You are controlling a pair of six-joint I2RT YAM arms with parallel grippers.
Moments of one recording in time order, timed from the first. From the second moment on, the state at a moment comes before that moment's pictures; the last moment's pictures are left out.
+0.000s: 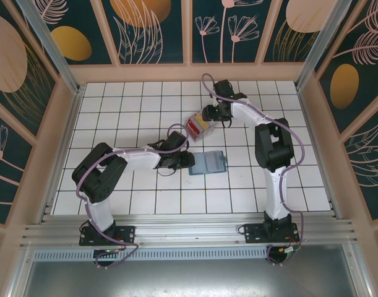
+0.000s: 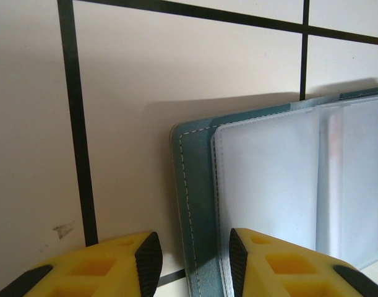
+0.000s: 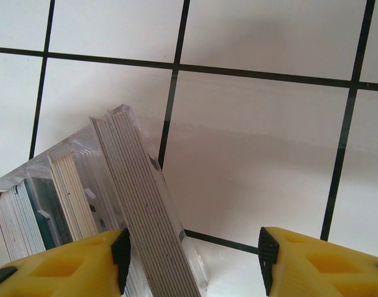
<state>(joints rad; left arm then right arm) -0.73 1.86 0.99 -0.14 0.17 -0.84 0.38 2.17 1.75 -0.63 -0.12 0.23</state>
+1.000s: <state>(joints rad) -0.73 1.86 0.99 -0.14 0.17 -0.84 0.38 2.15 1.77 -0.64 -0.09 0.23</state>
